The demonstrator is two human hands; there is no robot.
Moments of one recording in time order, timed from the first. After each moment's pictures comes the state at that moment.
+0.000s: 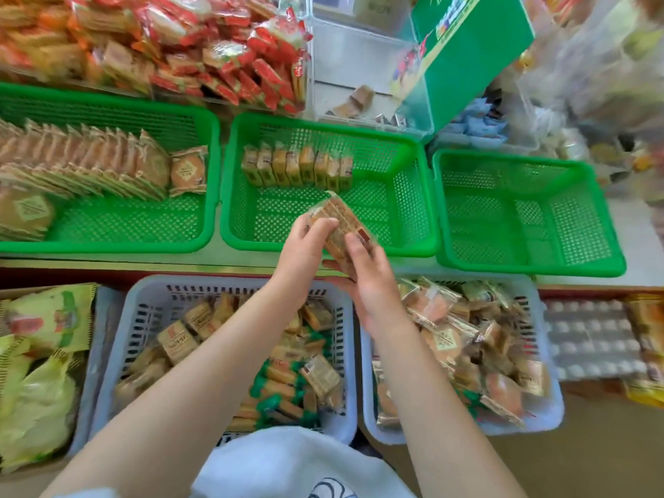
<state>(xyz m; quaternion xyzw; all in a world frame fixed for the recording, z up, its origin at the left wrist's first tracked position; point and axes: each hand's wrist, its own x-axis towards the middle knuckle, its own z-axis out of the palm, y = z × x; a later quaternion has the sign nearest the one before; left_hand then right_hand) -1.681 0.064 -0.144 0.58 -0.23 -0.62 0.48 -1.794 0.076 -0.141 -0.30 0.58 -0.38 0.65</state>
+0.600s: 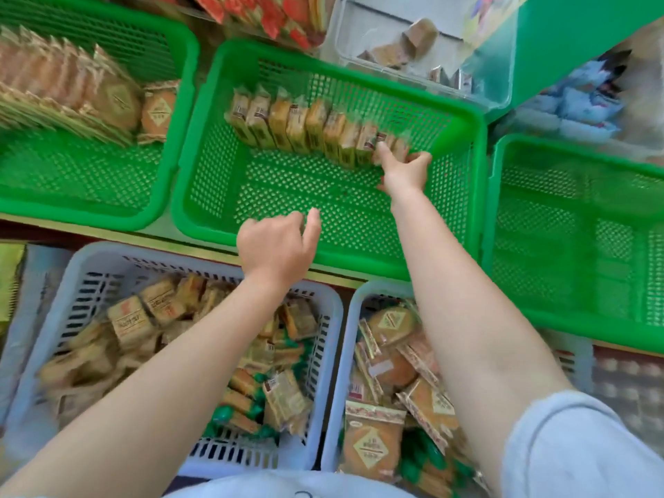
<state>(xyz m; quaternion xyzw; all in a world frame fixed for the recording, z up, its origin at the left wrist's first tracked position) -1.691 0.002 -0.278 0.82 -0.56 0.00 0.13 -1.824 -0.194 -0.303 -0.39 0.76 -0.28 0.43</state>
